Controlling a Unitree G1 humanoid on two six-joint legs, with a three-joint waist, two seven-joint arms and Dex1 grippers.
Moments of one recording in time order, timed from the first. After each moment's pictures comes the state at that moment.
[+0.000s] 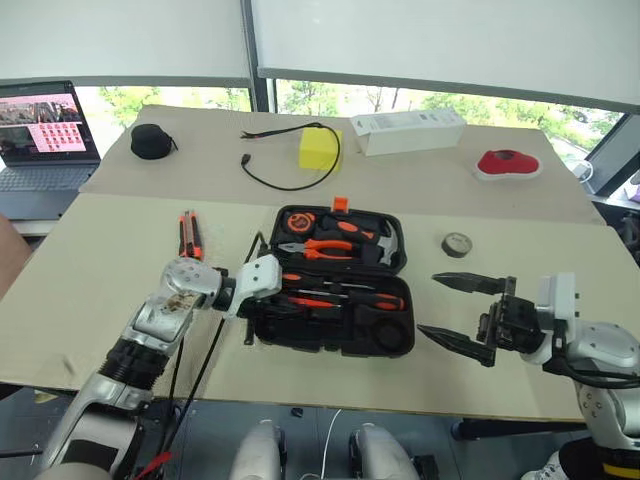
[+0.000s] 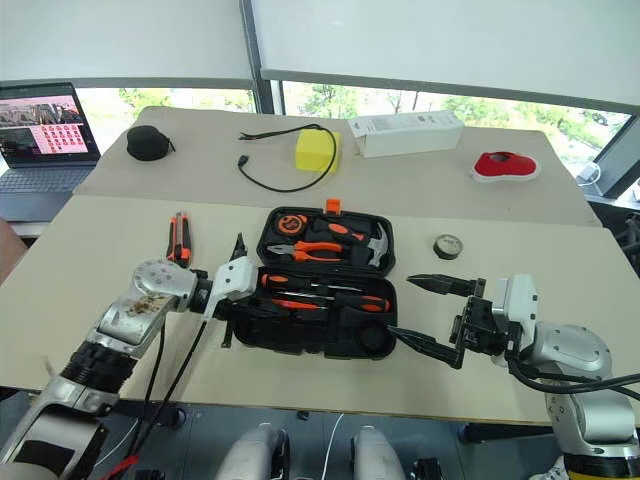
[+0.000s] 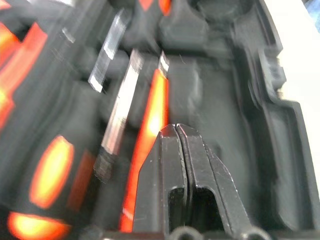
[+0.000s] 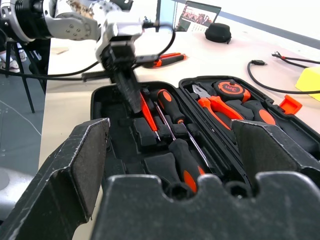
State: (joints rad) left arm -0.50 0.63 -0.27 0.08 -0.20 0.28 -1.34; right arm 0.03 -0.69 -0.24 -0.30 0.62 0.11 1.15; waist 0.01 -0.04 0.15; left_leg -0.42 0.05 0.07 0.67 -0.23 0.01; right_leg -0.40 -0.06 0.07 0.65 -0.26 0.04
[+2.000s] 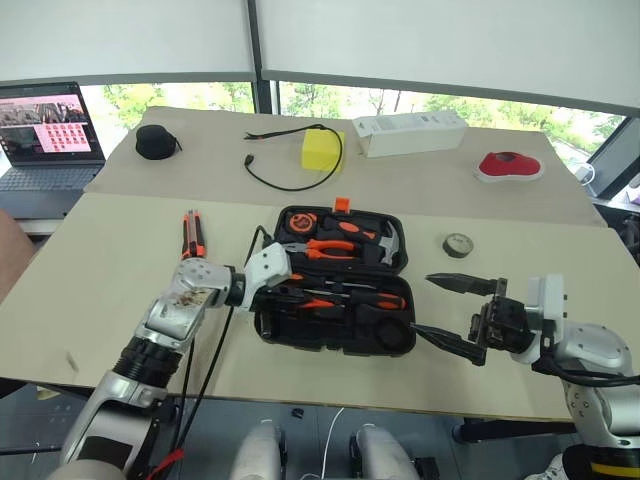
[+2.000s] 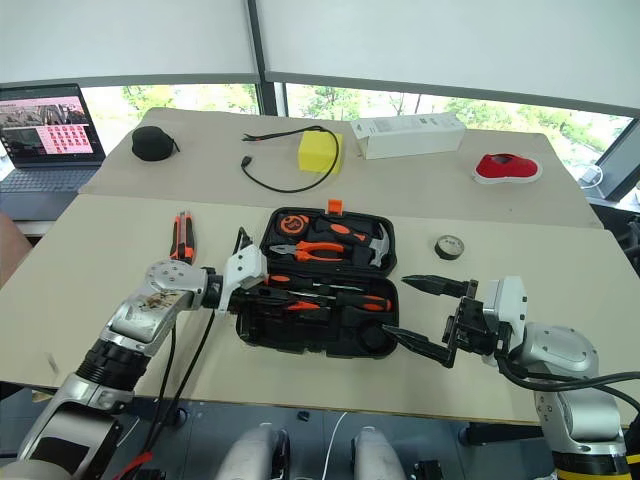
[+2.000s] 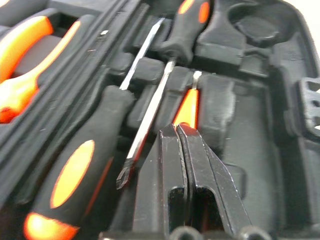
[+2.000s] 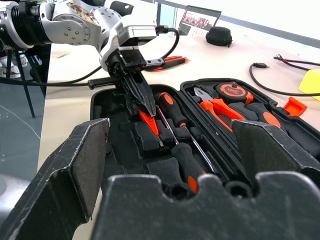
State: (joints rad) left arm -0.52 0.55 -0.23 0.09 -0.16 0.37 -1.15; right arm 0.02 -0.65 -0.21 -0.29 0.60 0.10 1.15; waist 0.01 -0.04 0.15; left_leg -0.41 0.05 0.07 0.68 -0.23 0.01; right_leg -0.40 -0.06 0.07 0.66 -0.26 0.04
